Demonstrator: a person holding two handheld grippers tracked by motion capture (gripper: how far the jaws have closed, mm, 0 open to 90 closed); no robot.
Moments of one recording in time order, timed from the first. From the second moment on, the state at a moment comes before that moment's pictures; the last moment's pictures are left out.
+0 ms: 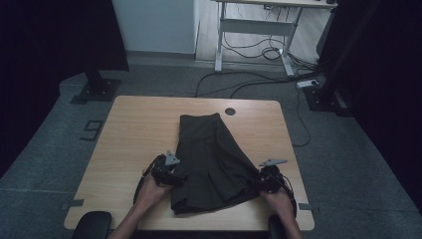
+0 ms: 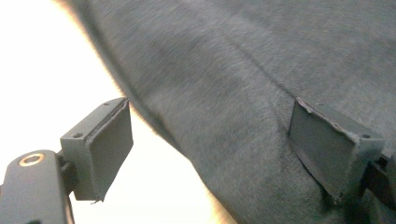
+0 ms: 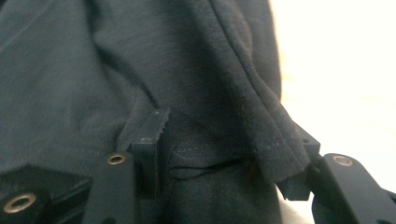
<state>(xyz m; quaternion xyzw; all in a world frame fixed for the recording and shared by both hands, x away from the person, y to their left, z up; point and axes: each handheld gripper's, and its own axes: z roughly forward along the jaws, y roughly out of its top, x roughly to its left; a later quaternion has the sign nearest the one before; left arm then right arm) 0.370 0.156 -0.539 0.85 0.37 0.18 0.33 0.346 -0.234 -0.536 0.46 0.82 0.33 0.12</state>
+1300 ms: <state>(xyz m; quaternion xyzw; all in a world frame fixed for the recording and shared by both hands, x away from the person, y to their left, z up) 0.366 0.184 -0.542 0.84 0.39 0.18 0.34 0.377 -0.219 -0.506 0.46 0.83 0.30 0.07</state>
